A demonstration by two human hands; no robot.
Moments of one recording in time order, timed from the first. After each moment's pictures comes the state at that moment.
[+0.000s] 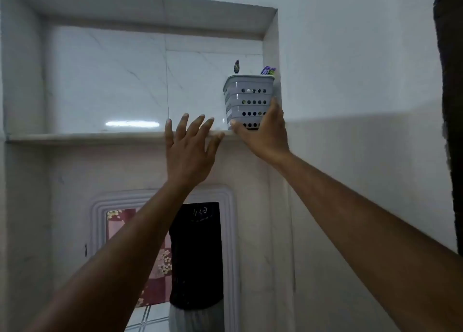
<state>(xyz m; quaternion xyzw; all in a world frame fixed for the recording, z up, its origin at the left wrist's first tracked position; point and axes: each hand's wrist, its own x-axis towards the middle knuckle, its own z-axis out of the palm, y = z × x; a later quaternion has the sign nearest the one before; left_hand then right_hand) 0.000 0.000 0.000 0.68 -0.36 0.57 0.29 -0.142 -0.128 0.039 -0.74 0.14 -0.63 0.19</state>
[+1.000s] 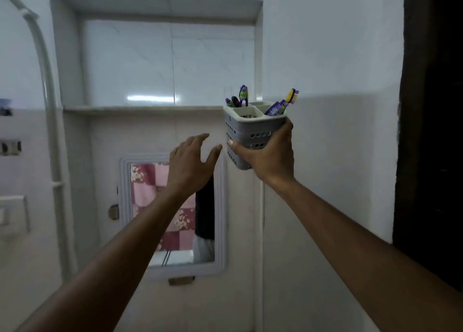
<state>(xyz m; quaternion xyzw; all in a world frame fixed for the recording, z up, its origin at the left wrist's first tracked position) -0.147 0.069 -0.082 0.76 -0.38 0.37 0.37 -0.290 -0.071 -0.070 -0.71 0.12 -0.63 0.30</state>
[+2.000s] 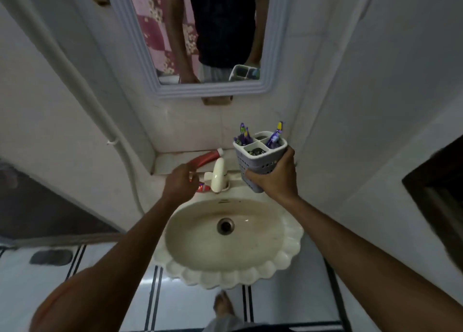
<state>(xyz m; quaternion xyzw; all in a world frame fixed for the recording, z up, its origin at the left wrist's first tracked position) -0.071 0.236 -0.585 0.93 -0.23 -0.10 0.28 -0.242 0.018 -0.558 -0.78 0.36 -0.25 0.45</state>
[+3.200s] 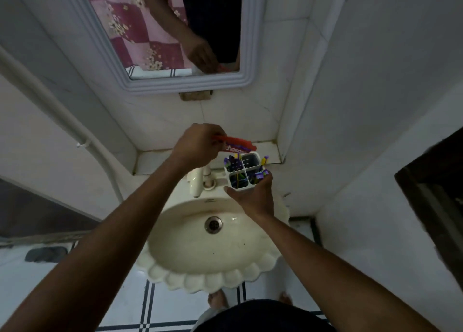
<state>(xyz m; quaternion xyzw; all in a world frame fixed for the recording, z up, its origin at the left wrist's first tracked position) -0.070 0.114 -0.492 0.87 -0.43 -0.06 0.23 -0.239 0.020 -0.650 -0.73 0.44 -0.14 0.50</state>
